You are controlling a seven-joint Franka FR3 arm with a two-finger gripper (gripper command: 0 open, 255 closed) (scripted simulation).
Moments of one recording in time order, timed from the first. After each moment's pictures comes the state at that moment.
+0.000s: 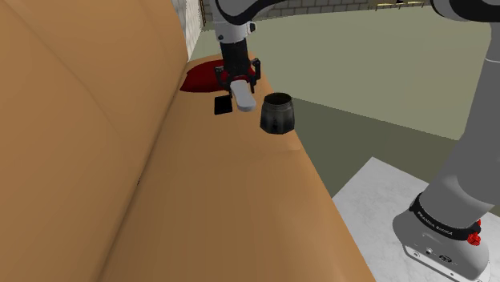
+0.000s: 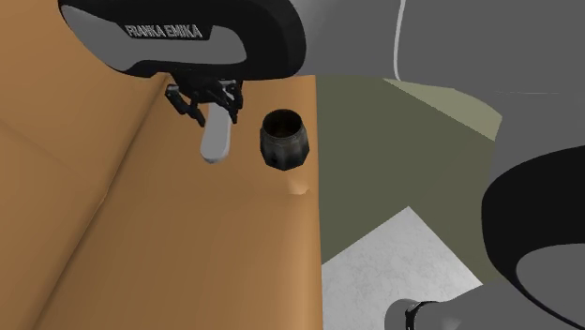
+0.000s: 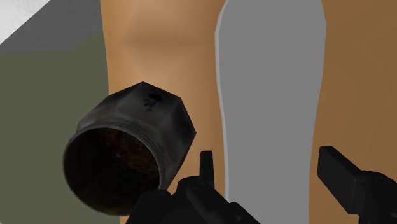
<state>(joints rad) 0.08 0.26 0.31 -1.53 -0.14 1.71 0.91</state>
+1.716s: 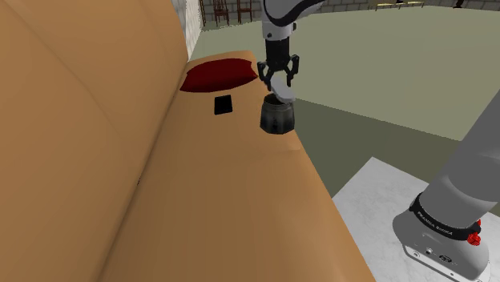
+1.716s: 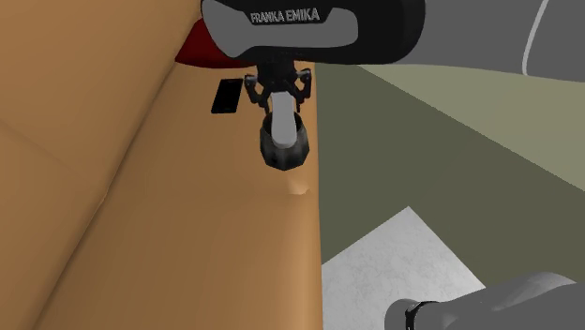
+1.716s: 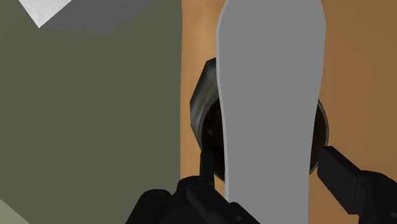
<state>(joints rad) -0.08 0.04 0.20 -1.85 -0.08 1.84 0.65</state>
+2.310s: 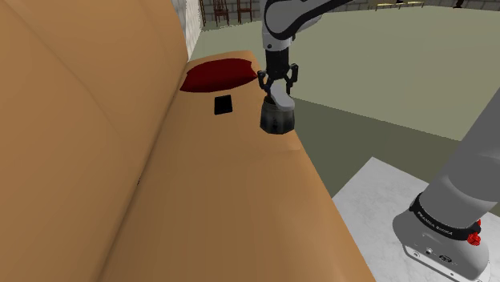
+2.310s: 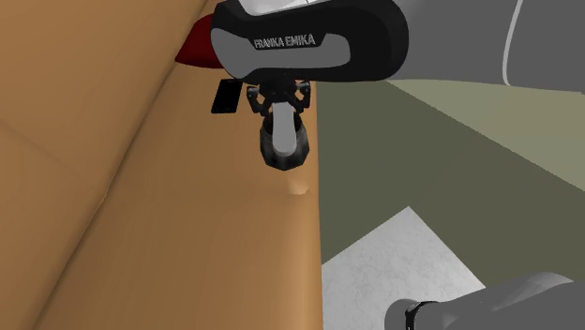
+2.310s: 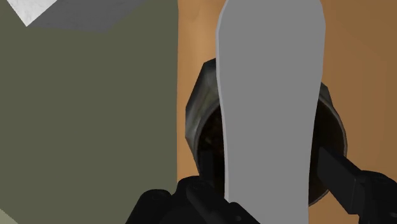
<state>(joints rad) -0.08 0.05 0.20 -1.91 -0.09 1.92 0.65</state>
